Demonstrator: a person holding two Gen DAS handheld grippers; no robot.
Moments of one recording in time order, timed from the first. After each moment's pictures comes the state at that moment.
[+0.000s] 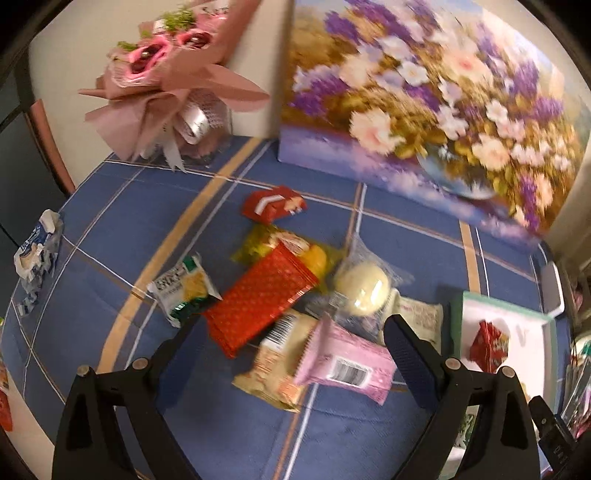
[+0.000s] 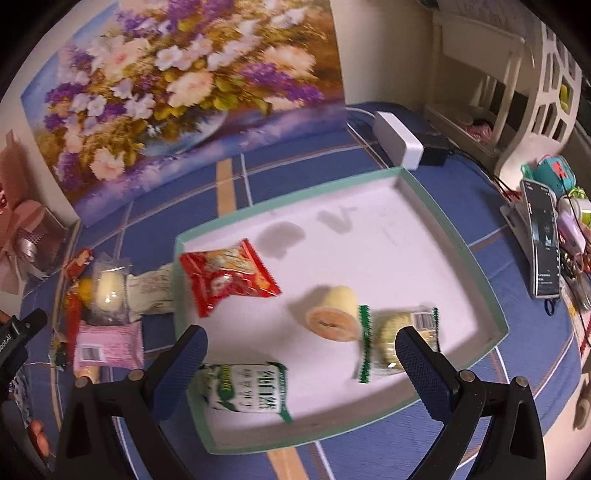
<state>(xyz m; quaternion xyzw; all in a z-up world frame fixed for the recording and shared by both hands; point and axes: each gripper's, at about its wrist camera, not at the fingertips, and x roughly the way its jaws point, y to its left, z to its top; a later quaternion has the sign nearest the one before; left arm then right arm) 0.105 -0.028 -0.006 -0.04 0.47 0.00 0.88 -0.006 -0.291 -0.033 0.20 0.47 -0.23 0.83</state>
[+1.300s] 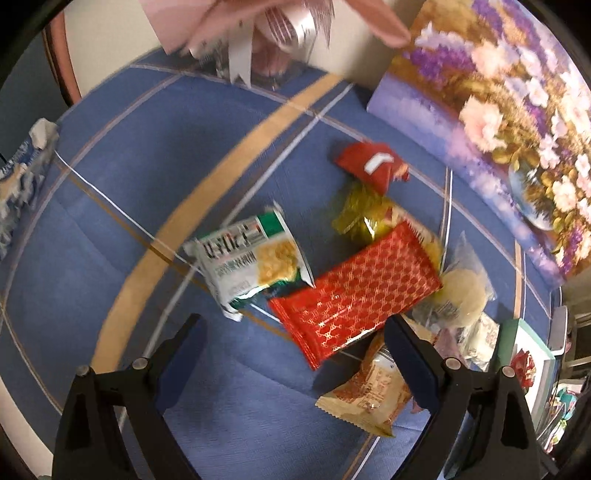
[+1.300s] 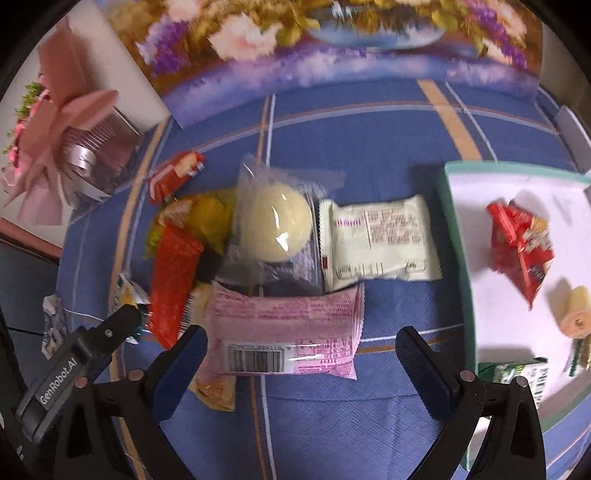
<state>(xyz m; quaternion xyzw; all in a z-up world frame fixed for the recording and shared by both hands) 0.150 0.067 -0.078 -0.14 0.58 0.02 0.80 0.134 -0.136 -0.083 0.21 0.58 -0.06 0.79</state>
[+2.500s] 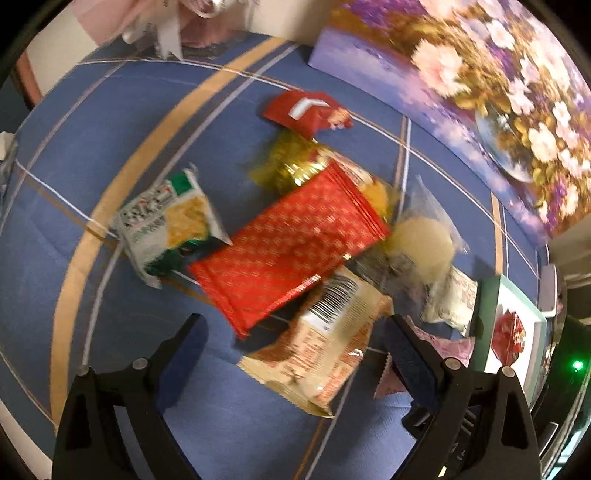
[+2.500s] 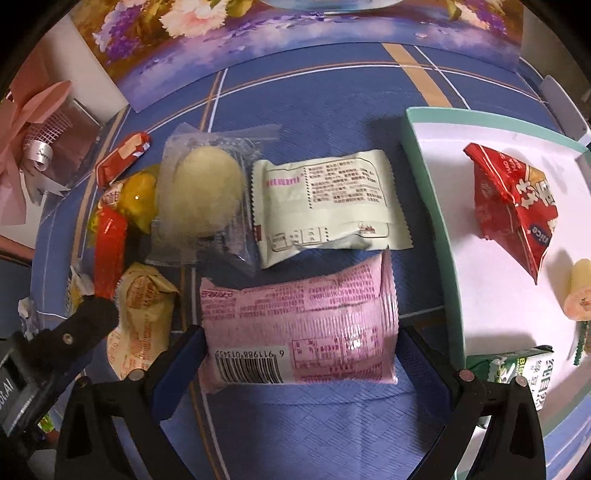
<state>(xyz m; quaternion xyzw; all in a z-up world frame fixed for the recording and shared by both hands) 0.157 0.018 -0.094 -0.12 0.62 -0.04 0.78 0.125 -0.150 -0.125 0.20 0.60 -0.10 0.77</state>
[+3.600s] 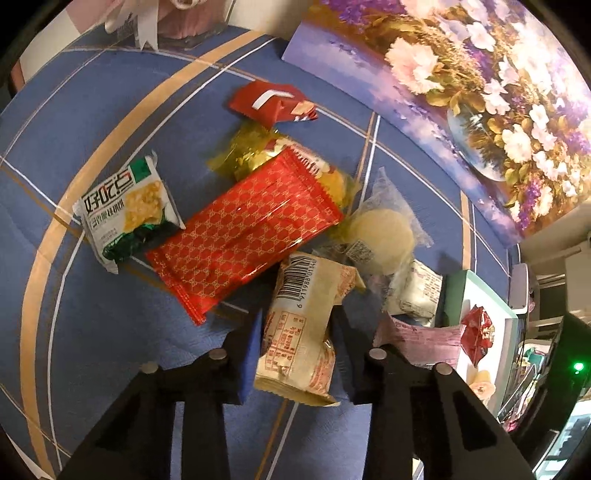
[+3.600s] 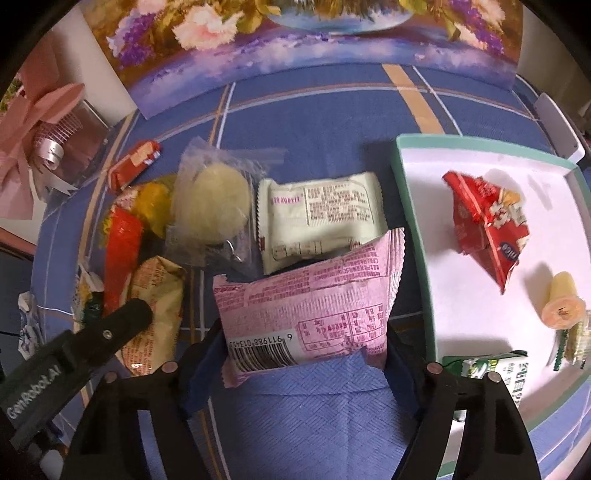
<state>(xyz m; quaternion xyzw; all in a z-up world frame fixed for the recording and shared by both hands) 0.146 0.014 -0.091 -0.16 0.61 -0.09 0.77 0.116 -0.154 -0.093 0.19 0.59 -0.10 0.78</state>
